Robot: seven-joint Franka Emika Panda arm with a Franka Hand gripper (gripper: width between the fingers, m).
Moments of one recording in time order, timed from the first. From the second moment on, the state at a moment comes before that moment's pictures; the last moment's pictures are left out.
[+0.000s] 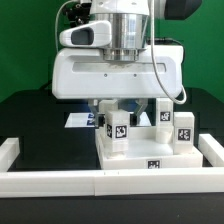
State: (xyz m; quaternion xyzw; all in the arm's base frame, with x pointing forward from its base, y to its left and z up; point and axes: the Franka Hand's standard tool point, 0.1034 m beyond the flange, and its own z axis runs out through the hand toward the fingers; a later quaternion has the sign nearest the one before) arm 0.588 -0.018 0.079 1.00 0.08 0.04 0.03
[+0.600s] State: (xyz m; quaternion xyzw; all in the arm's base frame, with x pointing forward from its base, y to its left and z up) arm 0.588 -0.020 0.077 1.00 -0.07 0.04 0.02
